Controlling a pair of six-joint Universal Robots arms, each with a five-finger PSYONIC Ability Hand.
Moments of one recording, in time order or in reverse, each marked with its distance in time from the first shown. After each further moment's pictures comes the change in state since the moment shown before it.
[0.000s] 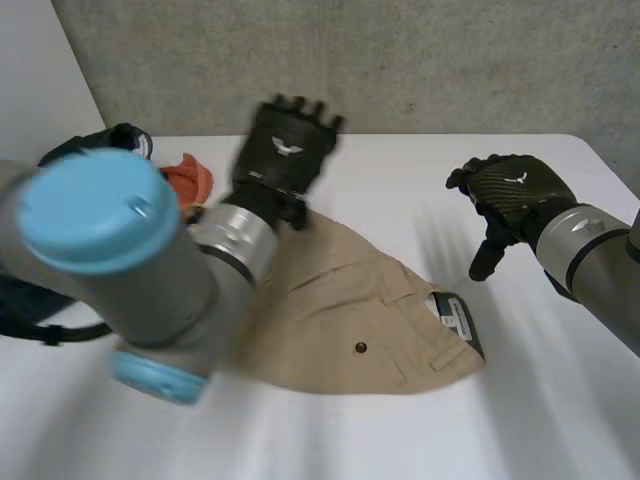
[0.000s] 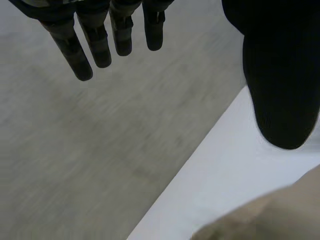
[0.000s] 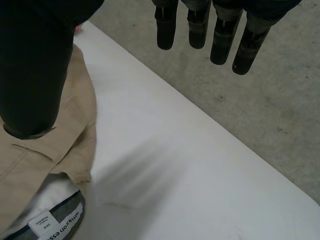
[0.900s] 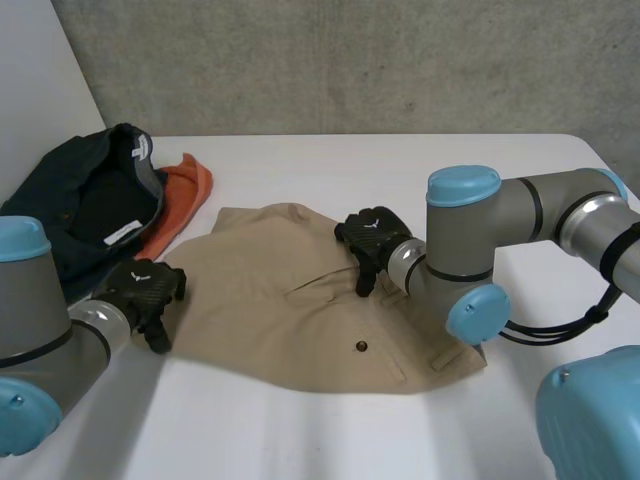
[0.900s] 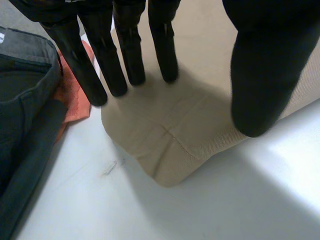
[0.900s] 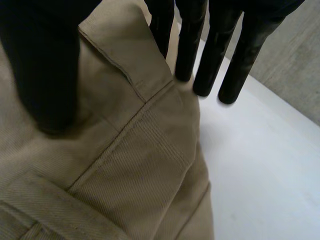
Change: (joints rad) left arm 0.459 0.038 -0.423 -0.216 0.111 -0.017; right arm 0.229 0.792 -0.742 0.050 -0.051 0.001; left_hand 0.341 0.317 0.305 0.308 0.310; right_hand 0.320 0.380 0.383 0.363 0.334
